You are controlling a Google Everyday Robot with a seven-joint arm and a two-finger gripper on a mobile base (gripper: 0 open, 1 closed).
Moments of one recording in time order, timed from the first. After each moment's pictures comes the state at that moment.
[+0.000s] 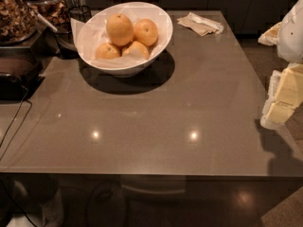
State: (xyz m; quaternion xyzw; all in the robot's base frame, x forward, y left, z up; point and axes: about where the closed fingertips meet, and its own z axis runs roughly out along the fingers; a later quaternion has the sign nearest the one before) arm 0.438 -0.217 0.976 -0.60 0.78 -0.03 0.16
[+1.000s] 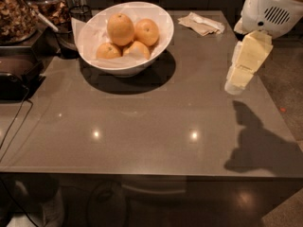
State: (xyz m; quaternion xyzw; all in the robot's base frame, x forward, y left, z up) arm 0.496 -0.181 0.983 -0.57 0.81 0.02 0.14
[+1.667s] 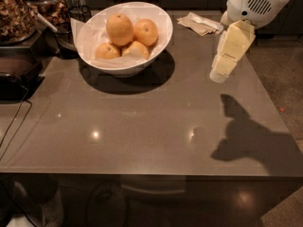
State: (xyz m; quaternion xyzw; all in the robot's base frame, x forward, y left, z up) arm 0.524 -0.155 0.990 -0.58 0.80 0.03 0.16
